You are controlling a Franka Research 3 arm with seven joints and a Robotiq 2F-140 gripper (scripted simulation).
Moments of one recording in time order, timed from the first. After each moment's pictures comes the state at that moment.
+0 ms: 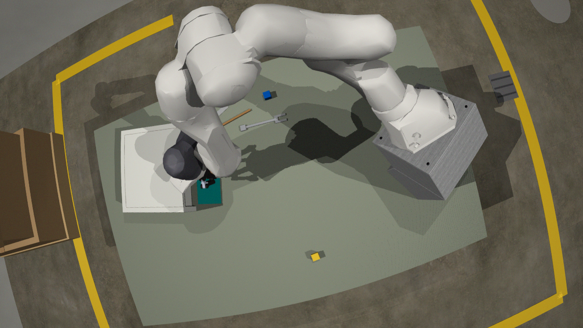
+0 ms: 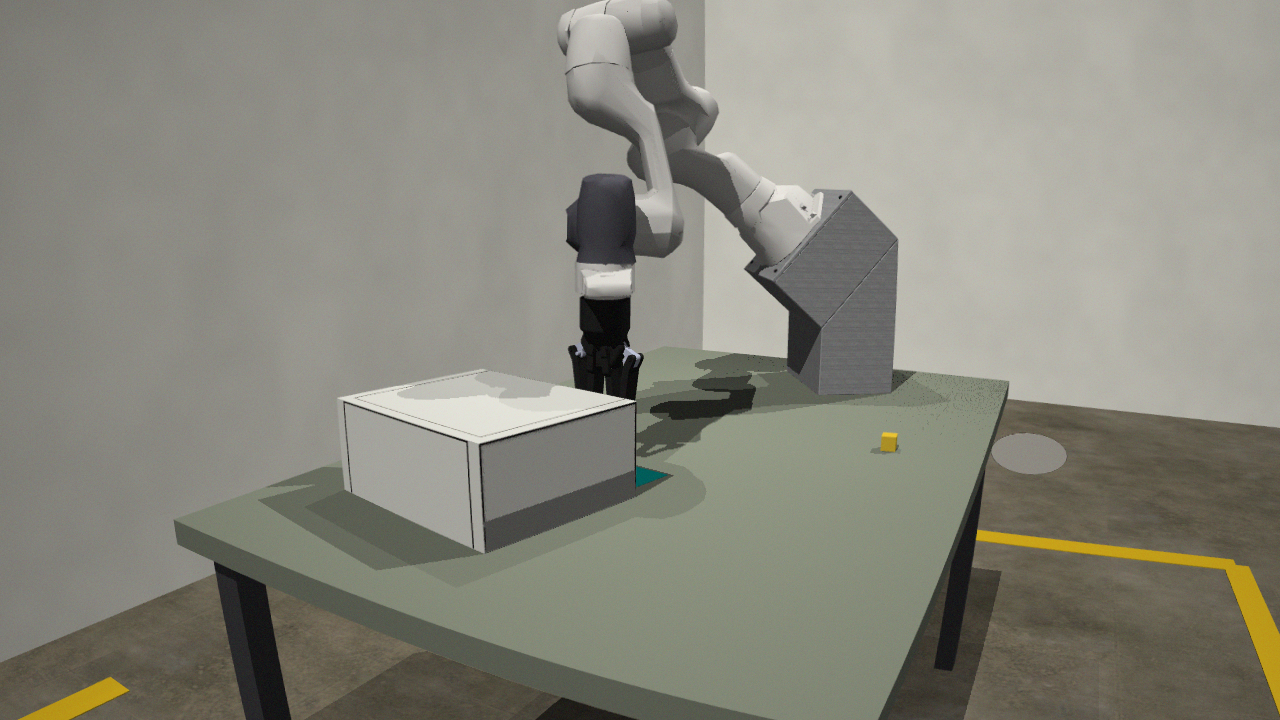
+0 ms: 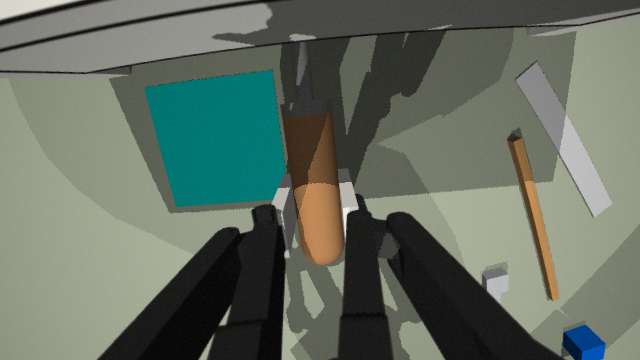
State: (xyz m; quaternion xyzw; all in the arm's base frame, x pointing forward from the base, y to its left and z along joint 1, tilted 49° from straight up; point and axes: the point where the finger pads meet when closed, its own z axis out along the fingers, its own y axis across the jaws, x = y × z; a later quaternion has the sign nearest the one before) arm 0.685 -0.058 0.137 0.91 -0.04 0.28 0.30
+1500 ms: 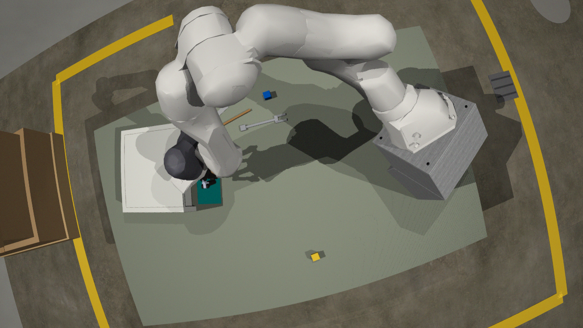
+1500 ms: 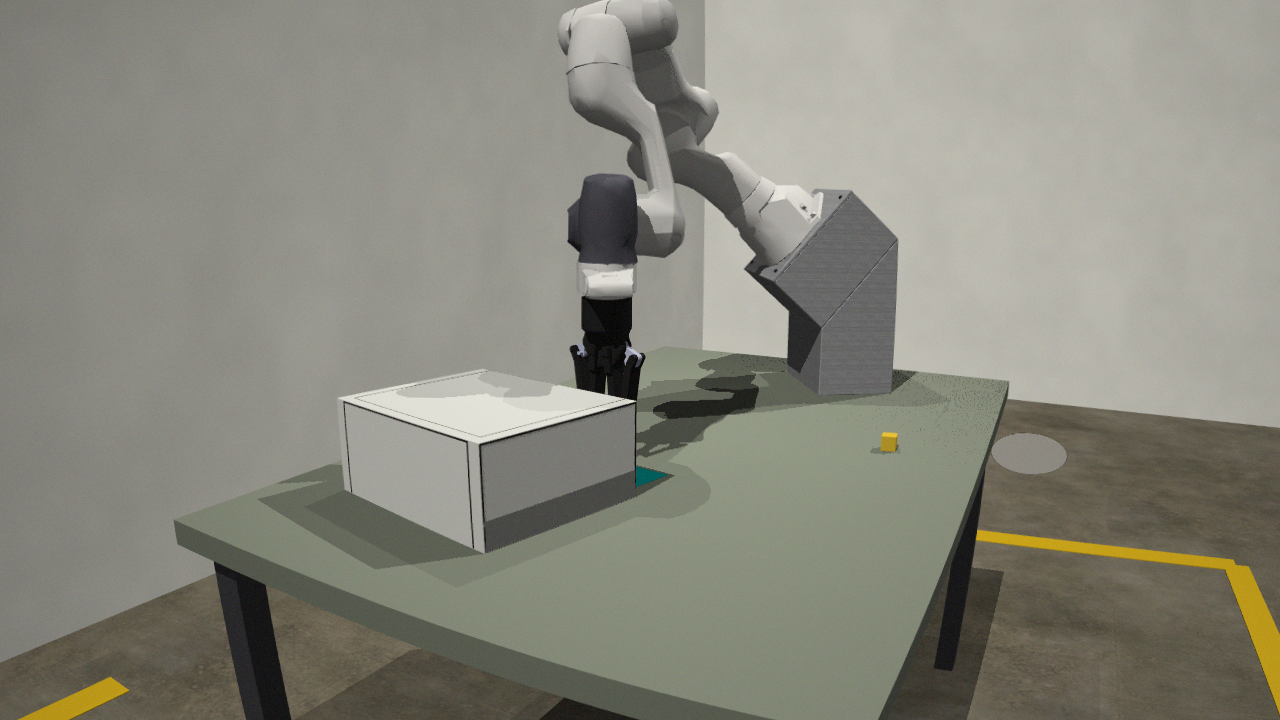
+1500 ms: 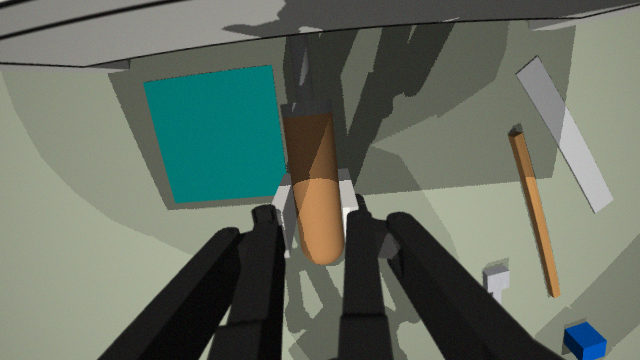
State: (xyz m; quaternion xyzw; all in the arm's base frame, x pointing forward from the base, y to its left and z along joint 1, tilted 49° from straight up) arm 0.683 -0.058 0.135 0.91 -0.04 0.28 0.30
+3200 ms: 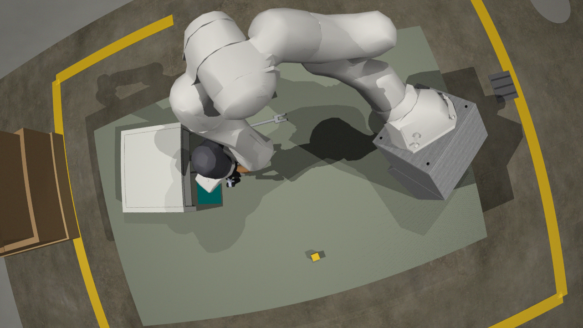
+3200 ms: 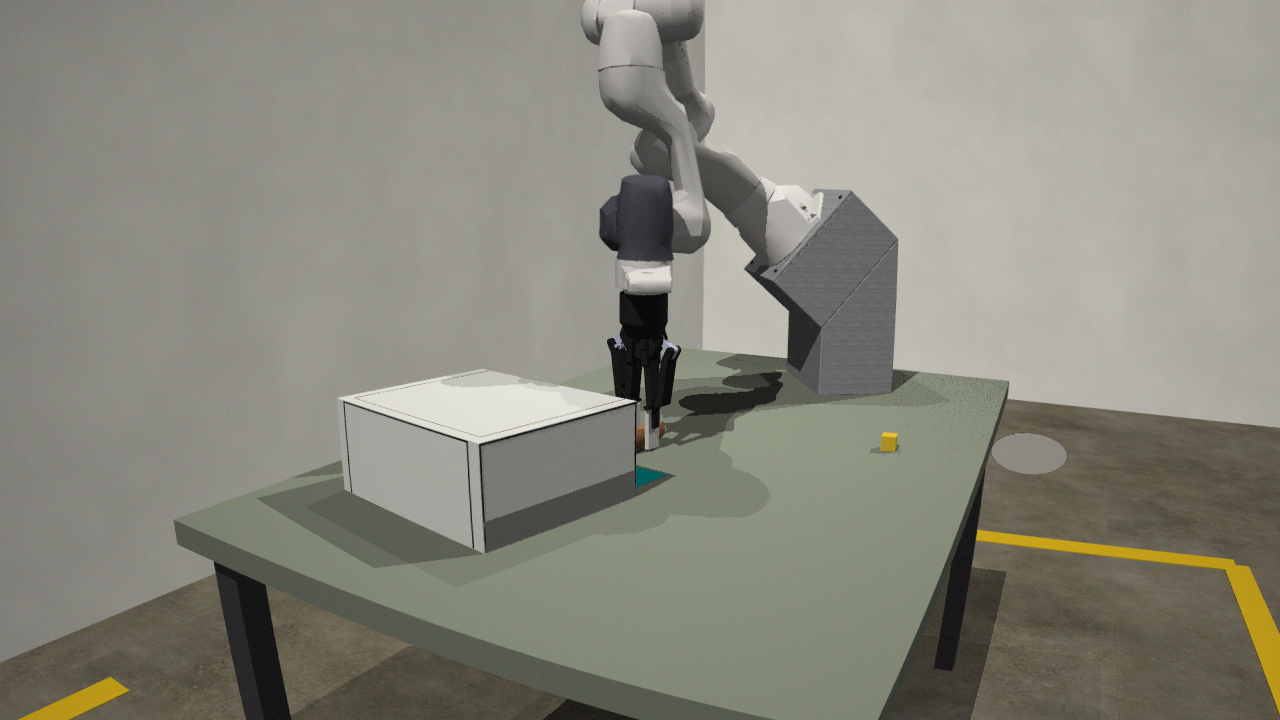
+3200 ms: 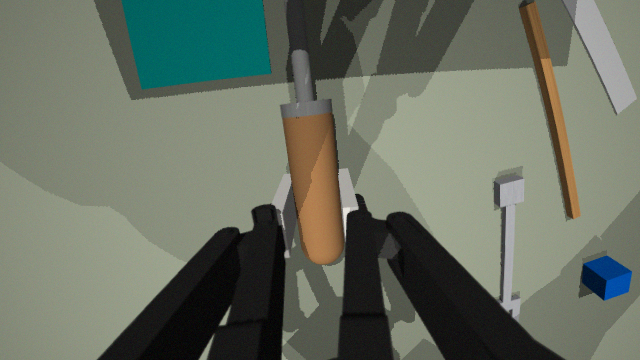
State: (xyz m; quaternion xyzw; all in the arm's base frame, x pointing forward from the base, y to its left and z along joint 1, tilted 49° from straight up) arm 0.609 -0.066 0.088 0.91 -0.04 0.27 0.31
